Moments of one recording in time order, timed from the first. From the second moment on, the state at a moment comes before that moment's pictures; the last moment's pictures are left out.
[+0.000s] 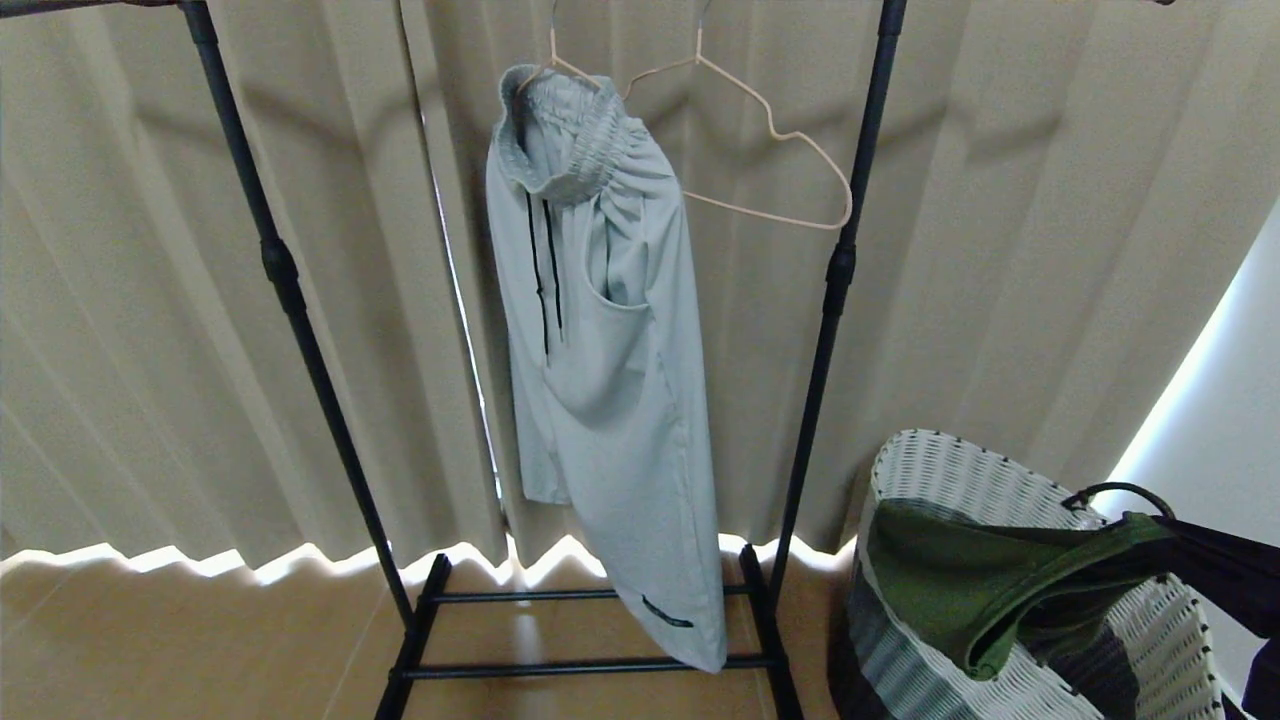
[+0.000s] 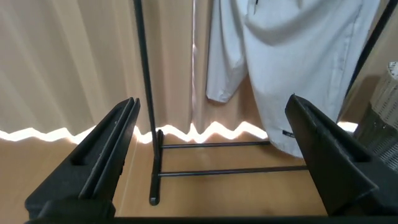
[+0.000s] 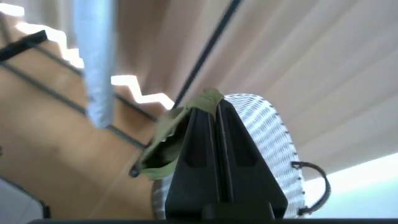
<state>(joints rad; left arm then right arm) -0.01 0.00 0.00 -0.01 -0.02 0.02 0.20 0.94 -0.32 -0.35 0.12 -0.41</state>
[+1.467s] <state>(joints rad) -0.56 1.21 -0.42 -0.63 -0.25 0.06 0.57 1.32 -0.67 -0.52 0.35 -0.03</state>
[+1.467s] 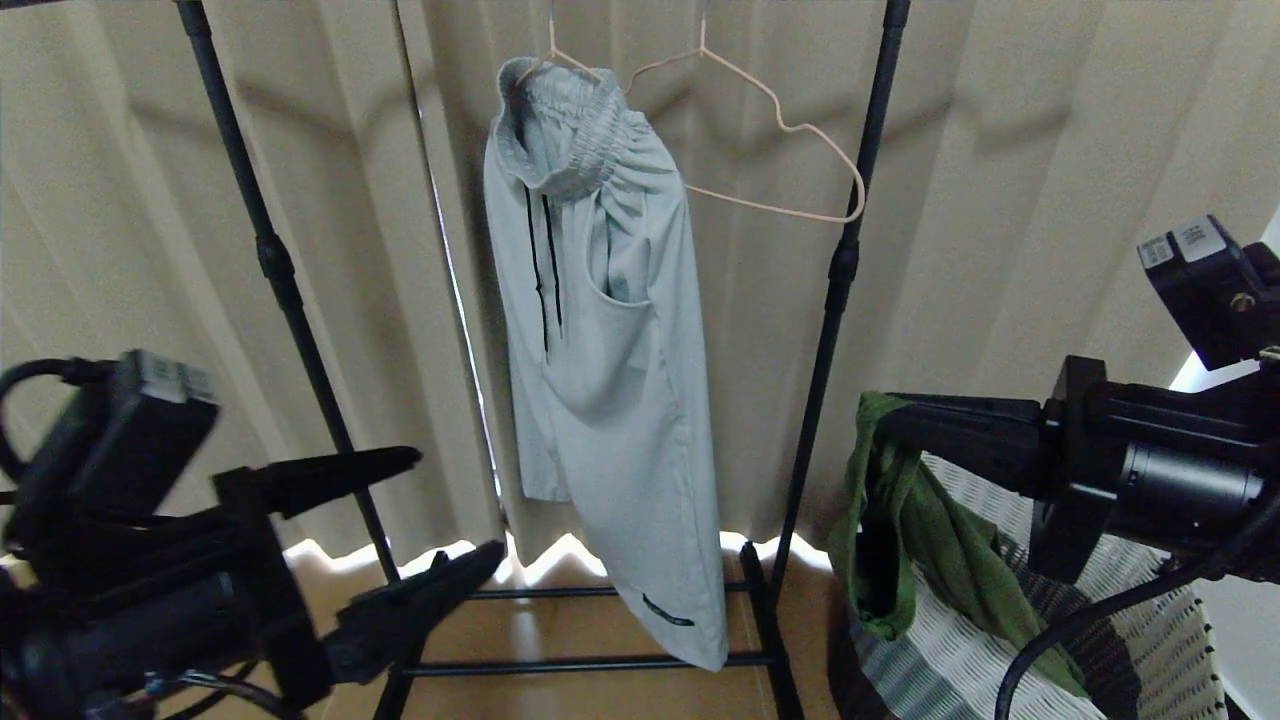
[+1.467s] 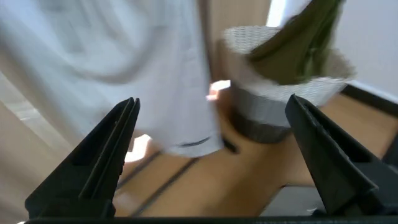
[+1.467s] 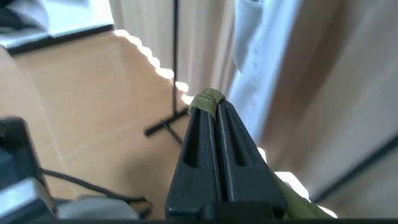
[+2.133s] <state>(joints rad) -1.02 1.83 -0.64 -0.97 0.16 -0.26 0.65 1.40 -0.67 -0.77 0.35 0.10</state>
